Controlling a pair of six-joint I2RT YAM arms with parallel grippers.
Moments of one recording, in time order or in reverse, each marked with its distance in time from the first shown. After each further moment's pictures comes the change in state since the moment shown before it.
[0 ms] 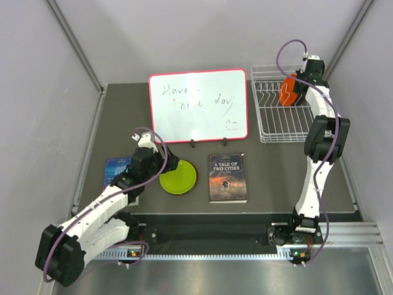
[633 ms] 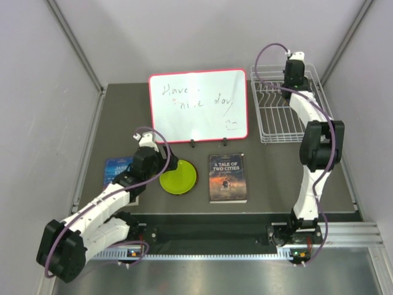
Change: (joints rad) left arm 0.000 0.034 0.000 0.008 -0.062 0.055; right arm 0.166 -0.186 -0.254 0.220 0.446 -0.158
